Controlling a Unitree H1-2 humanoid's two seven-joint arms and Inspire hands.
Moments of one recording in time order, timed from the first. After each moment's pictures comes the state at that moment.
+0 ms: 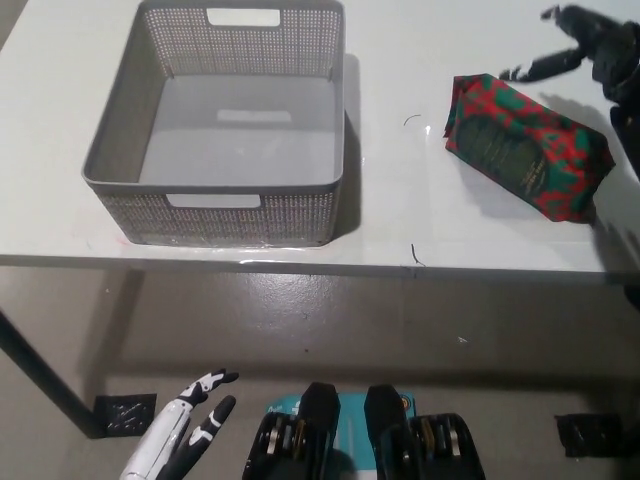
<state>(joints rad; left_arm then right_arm) 0.10 0.24 -0.17 -0.09 0.29 -0.02 -0.08 -1.24 -0.37 0.35 1.06 -0.64 0.31 0.37</state>
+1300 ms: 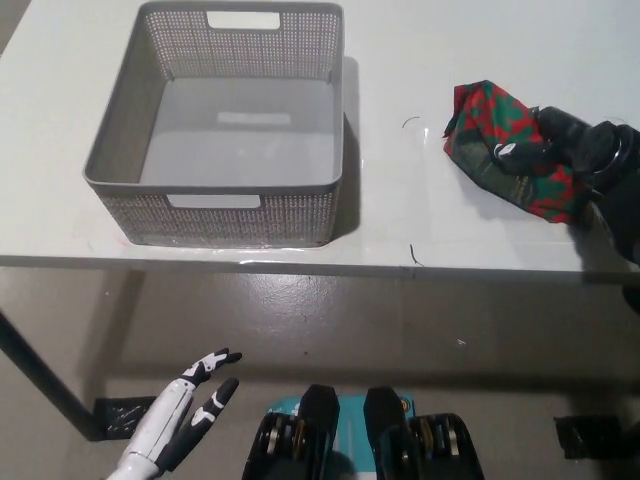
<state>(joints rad) 0.05 0.25 -0.16 -0.09 0.29 -0.02 -0.10 -1.18 -0.30 0.33 1.34 -0.50 0.14 0.25</state>
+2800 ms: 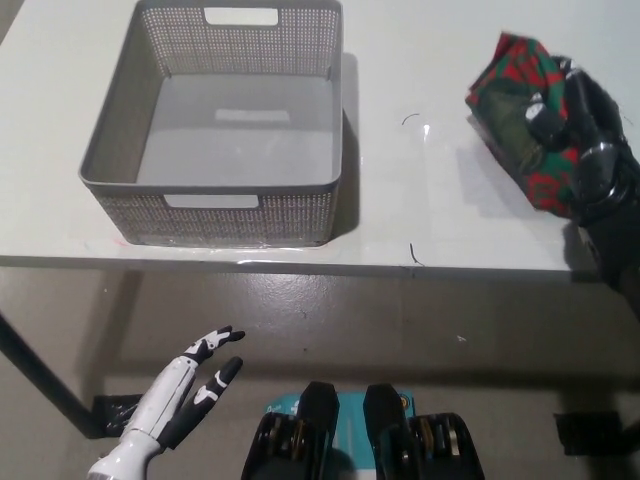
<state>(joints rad) -0.01 0.25 -0.16 -0.09 0.30 -0.01 -0.11 -1.14 -0.27 0.19 1.32 -0.41 -0.11 -0.29</state>
